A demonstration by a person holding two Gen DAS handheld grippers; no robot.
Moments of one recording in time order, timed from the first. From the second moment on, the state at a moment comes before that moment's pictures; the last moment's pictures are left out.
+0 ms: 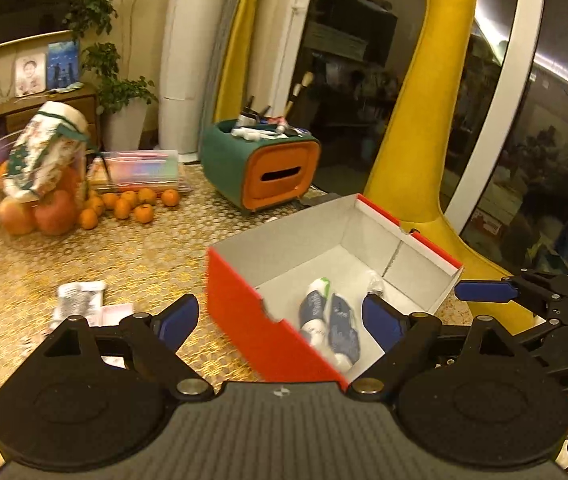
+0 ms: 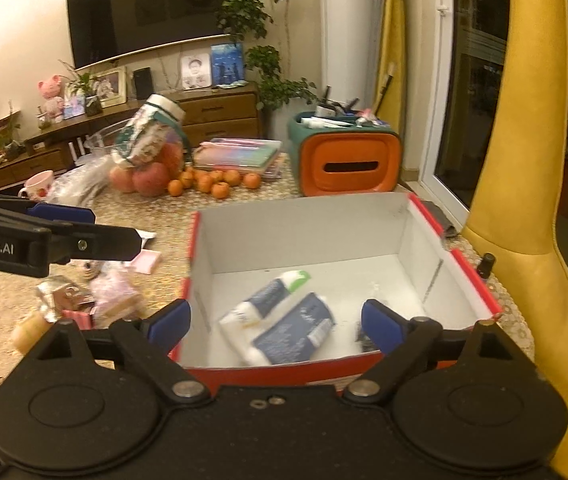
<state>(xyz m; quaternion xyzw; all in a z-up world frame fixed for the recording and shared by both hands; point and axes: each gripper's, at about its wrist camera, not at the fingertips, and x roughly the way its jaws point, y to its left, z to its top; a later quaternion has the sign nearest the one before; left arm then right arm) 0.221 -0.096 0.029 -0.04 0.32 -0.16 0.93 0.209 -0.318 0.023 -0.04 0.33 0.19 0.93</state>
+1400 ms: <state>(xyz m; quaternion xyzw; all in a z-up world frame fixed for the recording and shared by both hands) 0.146 0.074 -0.088 -0.05 0.34 -0.08 0.93 0.202 -0.148 -0.052 -0.10 0.36 0.25 0.89</state>
